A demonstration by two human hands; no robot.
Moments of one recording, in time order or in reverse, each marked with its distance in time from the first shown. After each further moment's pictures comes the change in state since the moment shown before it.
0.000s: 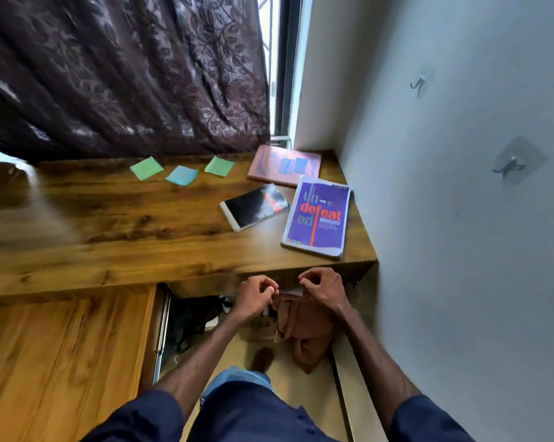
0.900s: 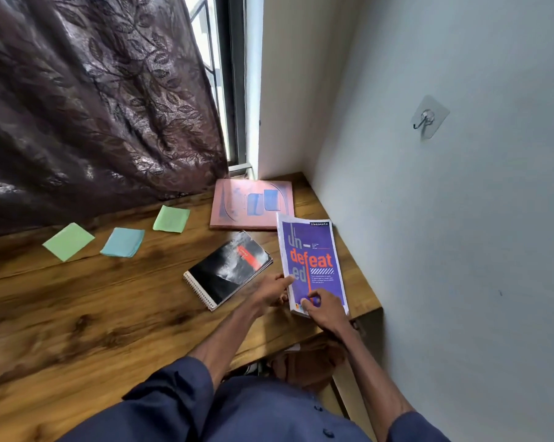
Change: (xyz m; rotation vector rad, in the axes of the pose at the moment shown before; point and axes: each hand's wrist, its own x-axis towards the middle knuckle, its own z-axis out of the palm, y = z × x) left_hand 0.250 0.086 0.004 -0.394 -0.453 -0.305; right_hand 0.164 0.004 -0.001 -0.016 0.033 0.412
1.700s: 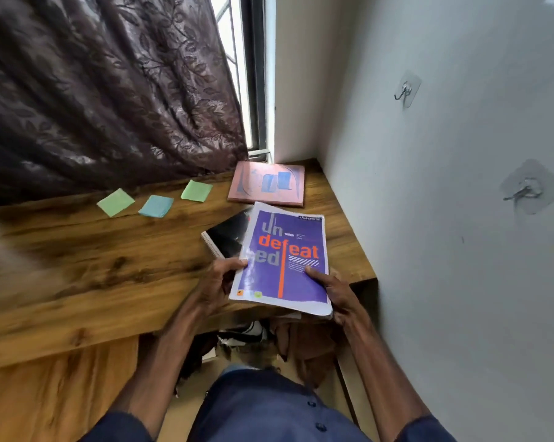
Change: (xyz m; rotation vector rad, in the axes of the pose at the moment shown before) left_hand -0.190 -0.049 -0.042 -0.508 -0.035 0.221; right_hand -0.117 0.008 -0.045 1.287 -0.445 0.026
